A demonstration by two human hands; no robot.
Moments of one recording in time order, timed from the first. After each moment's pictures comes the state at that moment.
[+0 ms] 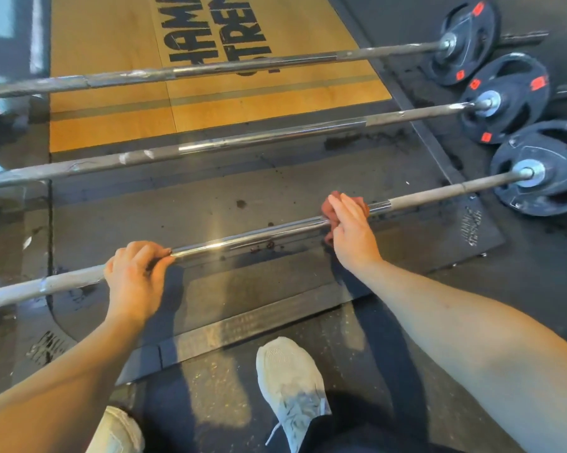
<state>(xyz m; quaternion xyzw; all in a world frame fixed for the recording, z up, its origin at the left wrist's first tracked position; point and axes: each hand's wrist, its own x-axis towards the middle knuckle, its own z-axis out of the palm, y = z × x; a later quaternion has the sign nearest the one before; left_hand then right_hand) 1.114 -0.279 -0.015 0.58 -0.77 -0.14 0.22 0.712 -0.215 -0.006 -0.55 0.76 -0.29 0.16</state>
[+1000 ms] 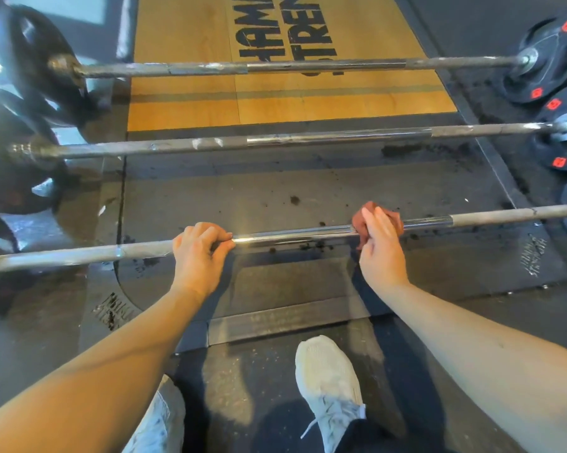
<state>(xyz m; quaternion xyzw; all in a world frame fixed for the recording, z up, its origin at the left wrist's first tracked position) 1.117 -0.281 -0.017 0.59 -0.74 -0.21 0.24 0.780 -0.210 -0.002 -0.51 0.79 -0.26 0.21</state>
